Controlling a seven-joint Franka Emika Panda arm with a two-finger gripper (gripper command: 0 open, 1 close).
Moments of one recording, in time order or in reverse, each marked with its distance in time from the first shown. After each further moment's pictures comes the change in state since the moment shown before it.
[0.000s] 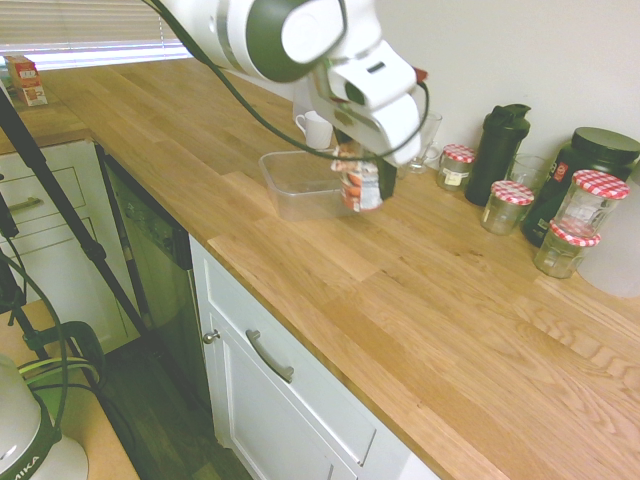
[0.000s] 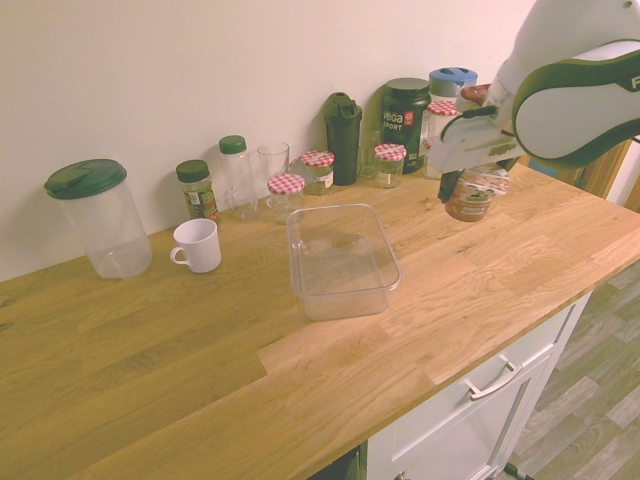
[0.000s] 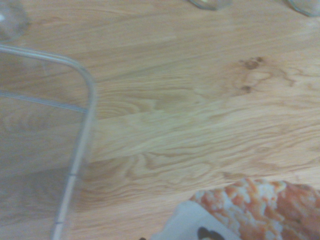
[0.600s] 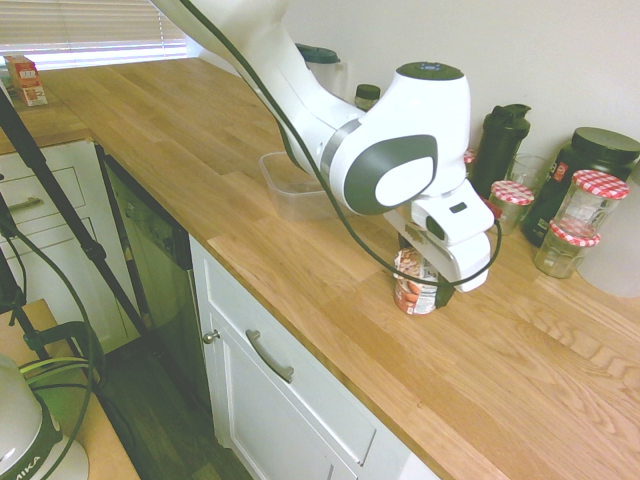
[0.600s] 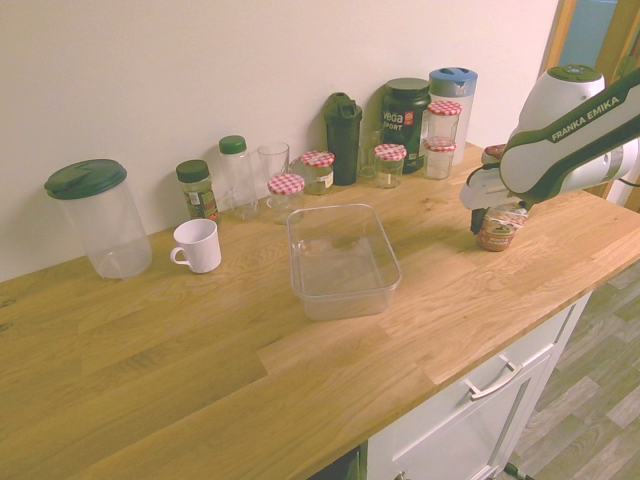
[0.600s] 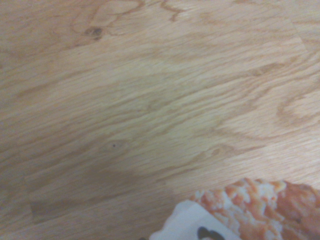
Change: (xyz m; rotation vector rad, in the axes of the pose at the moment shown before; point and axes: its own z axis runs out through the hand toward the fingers) arm 0.109 0.090 0.152 -0.124 -0.051 0.127
